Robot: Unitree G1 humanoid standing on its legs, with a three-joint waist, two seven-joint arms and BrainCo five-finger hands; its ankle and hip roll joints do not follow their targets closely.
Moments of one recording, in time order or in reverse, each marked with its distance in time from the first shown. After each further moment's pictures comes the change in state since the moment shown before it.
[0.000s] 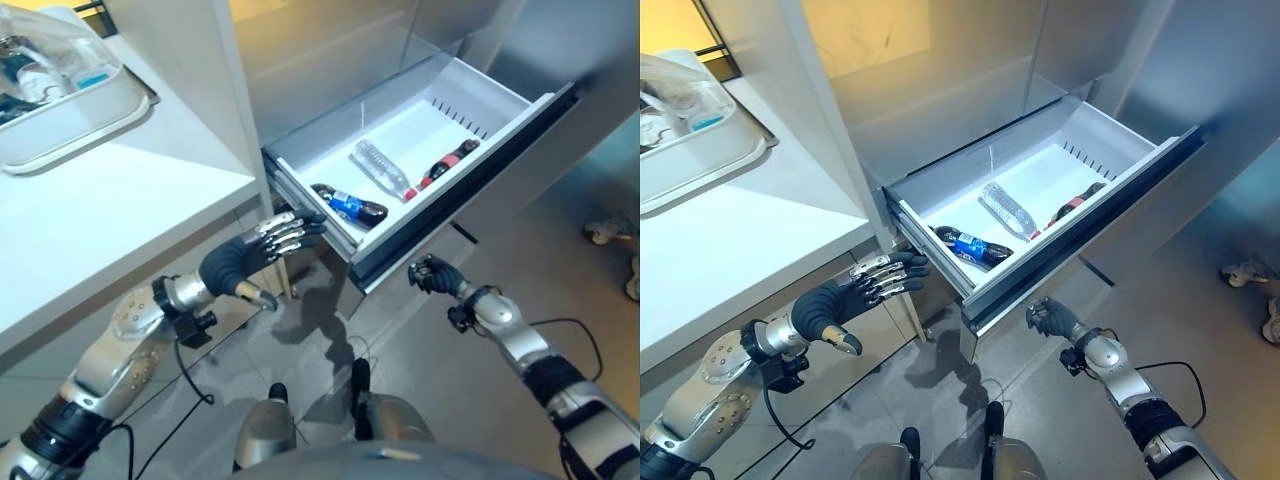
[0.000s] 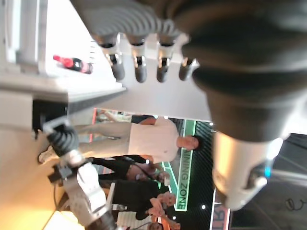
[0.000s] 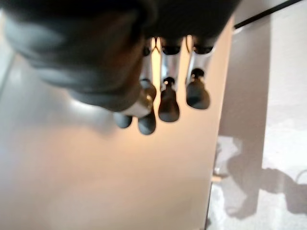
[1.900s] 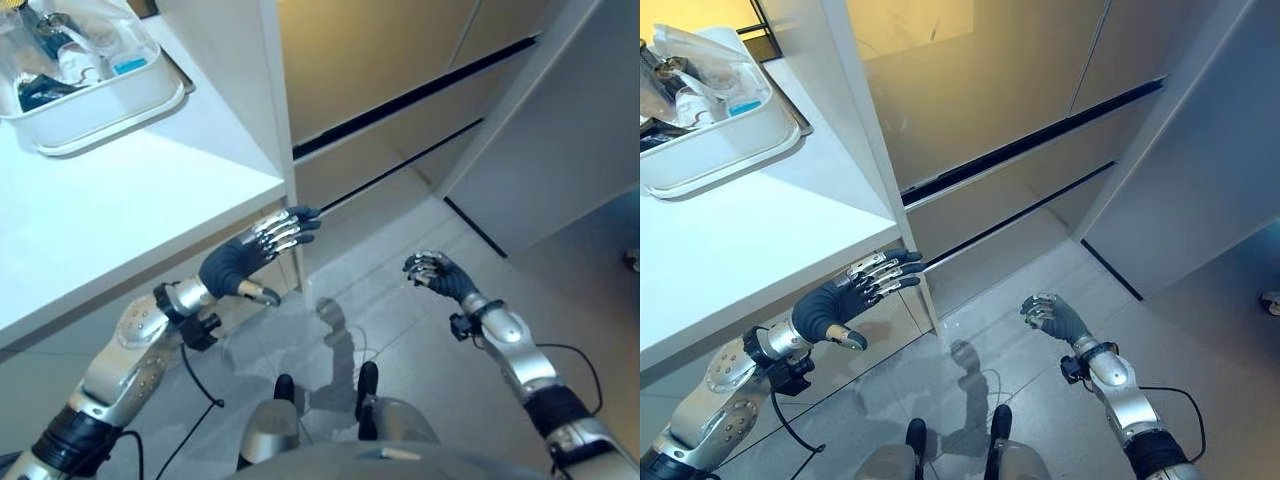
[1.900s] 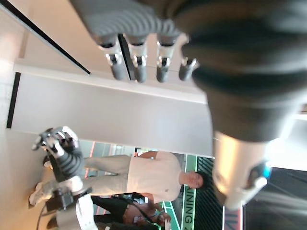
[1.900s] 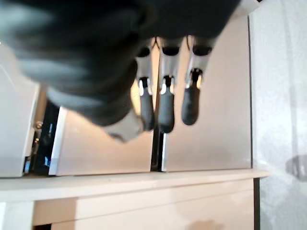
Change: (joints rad) left arm 0.062 -0.076 0.048 0.000 0.058 -0.007 0.047; right arm 0.266 0.069 -0.240 -0.209 0.053 -0.045 -0.009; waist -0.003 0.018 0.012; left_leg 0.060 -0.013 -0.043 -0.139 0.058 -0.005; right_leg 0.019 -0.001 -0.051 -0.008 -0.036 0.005
